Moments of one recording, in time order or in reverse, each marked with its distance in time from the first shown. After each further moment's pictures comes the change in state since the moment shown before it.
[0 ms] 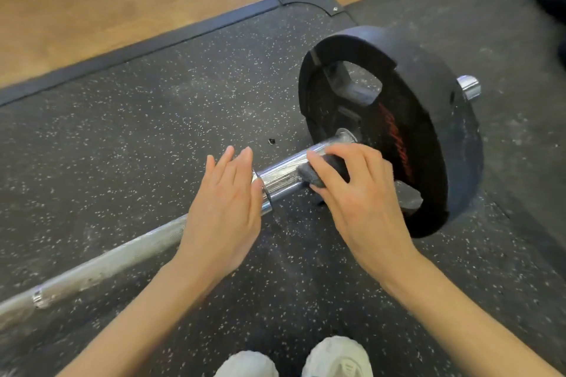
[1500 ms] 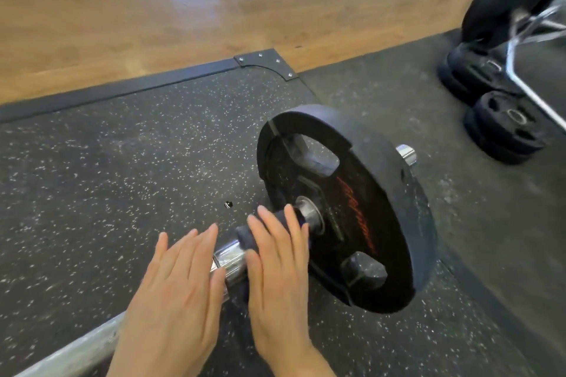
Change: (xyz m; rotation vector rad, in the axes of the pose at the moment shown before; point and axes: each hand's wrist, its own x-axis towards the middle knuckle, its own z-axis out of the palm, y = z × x) left_hand 0.011 -0.018 0.022 0.048 0.212 0.138; right_hand 0.011 -0.045 0.067 0.313 0.105 0.289
